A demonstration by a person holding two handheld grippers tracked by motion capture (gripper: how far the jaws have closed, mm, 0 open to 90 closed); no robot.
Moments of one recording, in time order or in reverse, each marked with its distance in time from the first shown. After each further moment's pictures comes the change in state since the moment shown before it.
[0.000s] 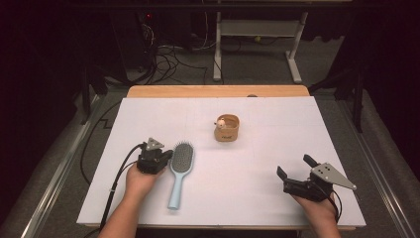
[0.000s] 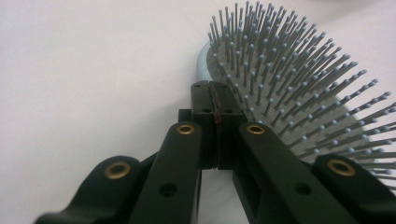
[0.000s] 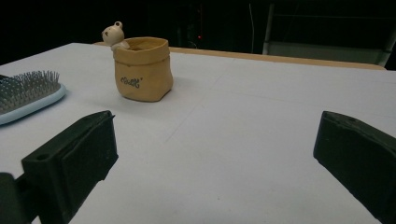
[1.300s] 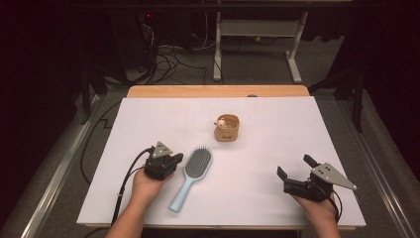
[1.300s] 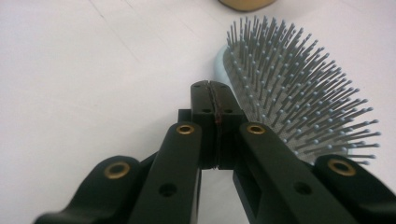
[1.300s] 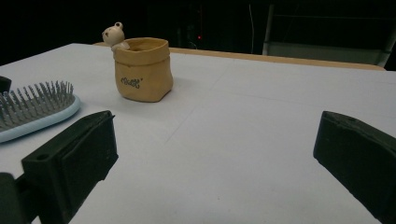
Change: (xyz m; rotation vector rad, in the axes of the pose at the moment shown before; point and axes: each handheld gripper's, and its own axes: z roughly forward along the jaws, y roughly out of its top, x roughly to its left) left arm -0.027 -0.001 -0.013 -0.074 -0.062 0.057; right arm 0.000 0.000 -0.001 -0.002 -0.001 -0.001
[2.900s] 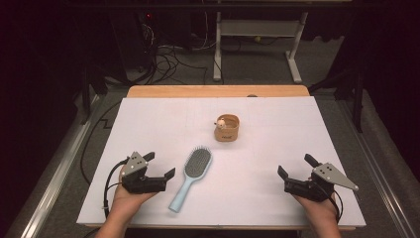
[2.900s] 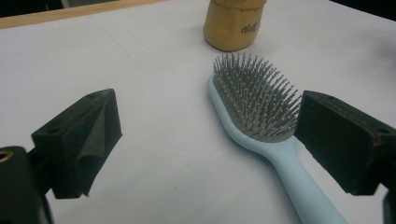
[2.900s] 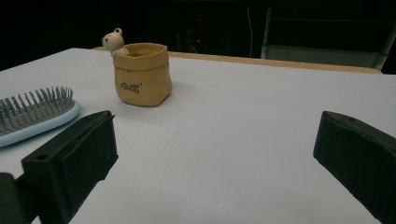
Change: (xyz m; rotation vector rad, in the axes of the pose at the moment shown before) left arm 0.002 -0.027 -0.055 -0.188 -0.027 0.024; right arm 0.000 0.002 -0.002 -0.013 -0.005 0.006
